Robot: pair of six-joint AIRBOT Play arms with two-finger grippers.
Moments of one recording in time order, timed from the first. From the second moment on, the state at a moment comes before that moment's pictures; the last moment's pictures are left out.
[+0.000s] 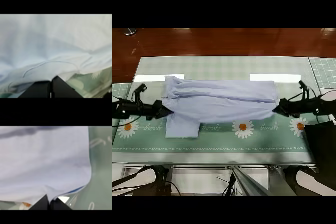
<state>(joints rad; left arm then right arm) 0.38 -1.30 0.79 0.76 -1.22 -1.12 -0.24 -1.23 0.78 -0.85 1.08 1.31</state>
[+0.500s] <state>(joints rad) 0.26 -1.68 1.35 0.73 -1.15 -1.26 -0.24 -1.52 1.17 -0.72 1.02 1.35</state>
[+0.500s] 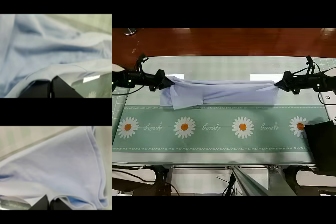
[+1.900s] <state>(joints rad) 0.32 -1.34 1.08 0.69 -1.01 -1.14 -0.26 -1.77 1.25 -0.69 1.09 1.33</state>
